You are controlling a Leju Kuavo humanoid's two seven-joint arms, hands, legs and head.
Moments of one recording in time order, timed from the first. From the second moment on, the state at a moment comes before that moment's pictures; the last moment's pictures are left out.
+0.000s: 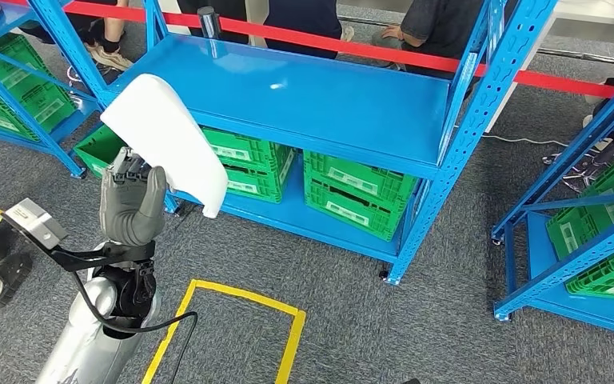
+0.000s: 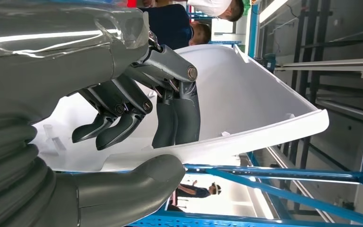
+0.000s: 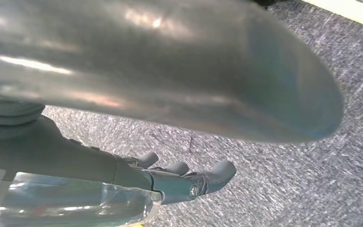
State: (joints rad) left arm -0.21 0.12 -0.38 -1.66 0.37 -0.02 -0.40; right arm -0.06 -0.12 0.67 -0.23 -0.21 -0.16 0.07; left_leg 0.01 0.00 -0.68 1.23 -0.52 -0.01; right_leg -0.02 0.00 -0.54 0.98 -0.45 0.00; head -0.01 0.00
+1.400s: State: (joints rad) left arm -0.22 0.12 -0.38 -1.65 0.37 -0.02 -0.41; right arm -0.06 -0.12 0.67 -0.23 -0.21 -0.16 0.07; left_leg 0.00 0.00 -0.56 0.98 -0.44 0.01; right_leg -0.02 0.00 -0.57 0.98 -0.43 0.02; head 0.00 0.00
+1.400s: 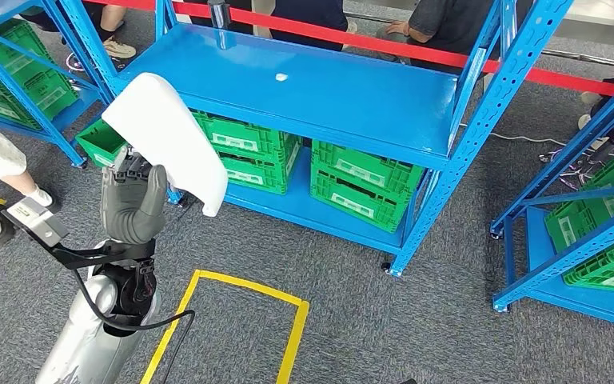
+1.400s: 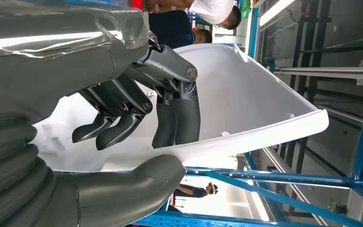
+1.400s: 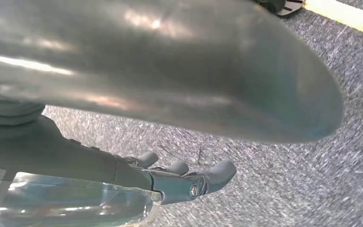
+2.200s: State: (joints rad) left arm -0.22 0.12 -0.38 -1.65 0.37 -0.02 -0.41; right arm -0.06 -0.12 0.67 -0.23 -0.21 -0.16 0.07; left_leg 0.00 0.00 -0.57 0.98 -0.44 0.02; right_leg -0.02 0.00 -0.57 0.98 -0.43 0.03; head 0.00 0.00
